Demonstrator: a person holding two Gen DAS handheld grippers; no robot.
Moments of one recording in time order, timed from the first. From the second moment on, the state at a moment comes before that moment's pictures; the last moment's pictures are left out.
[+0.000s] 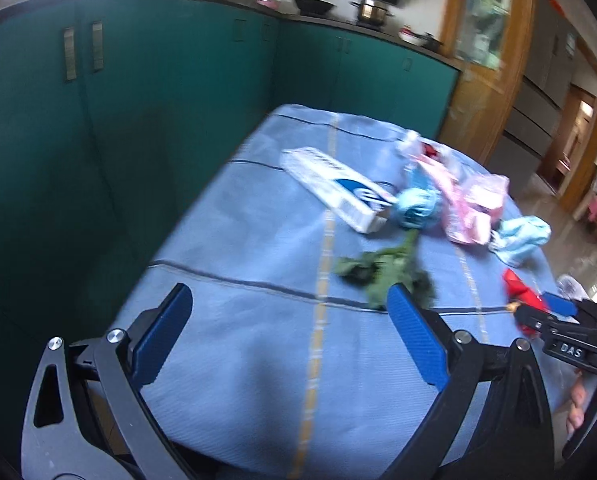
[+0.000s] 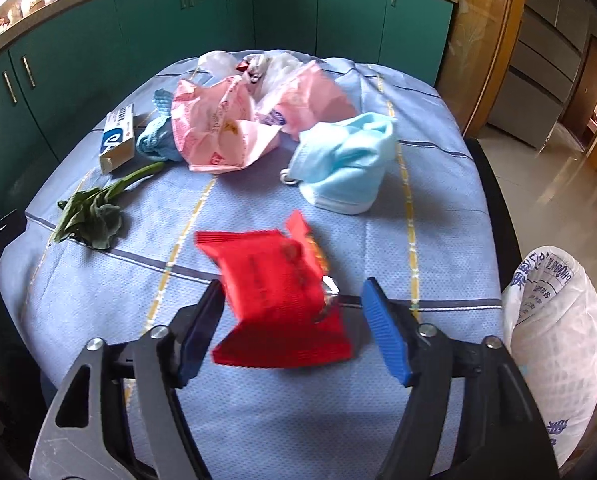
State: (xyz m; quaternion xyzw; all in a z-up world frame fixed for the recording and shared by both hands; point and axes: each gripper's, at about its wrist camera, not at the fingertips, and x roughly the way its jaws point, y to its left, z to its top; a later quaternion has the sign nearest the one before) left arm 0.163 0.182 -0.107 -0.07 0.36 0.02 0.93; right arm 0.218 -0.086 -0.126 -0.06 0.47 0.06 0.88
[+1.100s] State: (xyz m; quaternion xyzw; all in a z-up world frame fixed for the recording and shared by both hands) left arm 0.161 0.127 -0.079 -0.02 0.35 -0.02 0.93; right arm 0.208 -0.062 -0.121 -0.11 0.44 0.09 0.88
